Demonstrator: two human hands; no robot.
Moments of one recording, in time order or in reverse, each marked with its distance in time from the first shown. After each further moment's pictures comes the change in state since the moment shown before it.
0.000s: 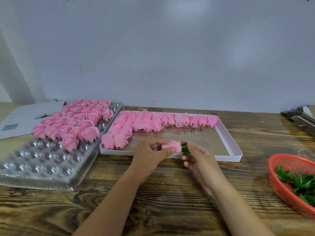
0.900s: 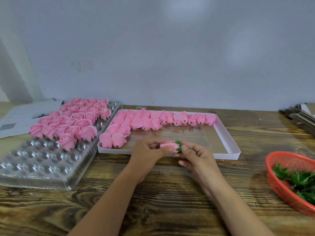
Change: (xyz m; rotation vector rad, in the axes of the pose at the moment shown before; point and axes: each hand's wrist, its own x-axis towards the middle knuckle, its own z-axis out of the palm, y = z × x) left_hand 0.000 0.000 -0.001 -0.047 -0.010 -0.075; right_hand -0.007 0.001 0.001 -0.049 -0.037 -0.063
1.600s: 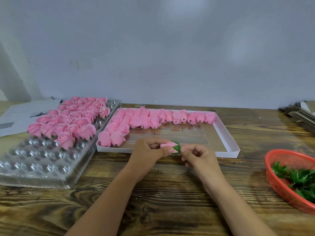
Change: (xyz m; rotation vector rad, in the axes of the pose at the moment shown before) left_hand 0.000 -0.004 0.000 0.058 -0.036 -0.032; right_hand 0.000 0.003 -0.008 -0.247 0.091 -0.112
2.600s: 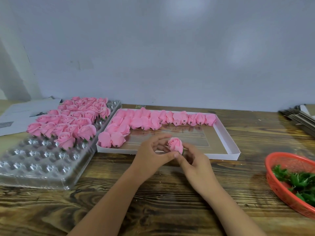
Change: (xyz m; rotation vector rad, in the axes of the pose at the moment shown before) left_hand 0.000 0.001 0.004 0.234 0.012 0.102; right_hand -0.005 0.006 0.004 -0.435 -0.099 -0.246
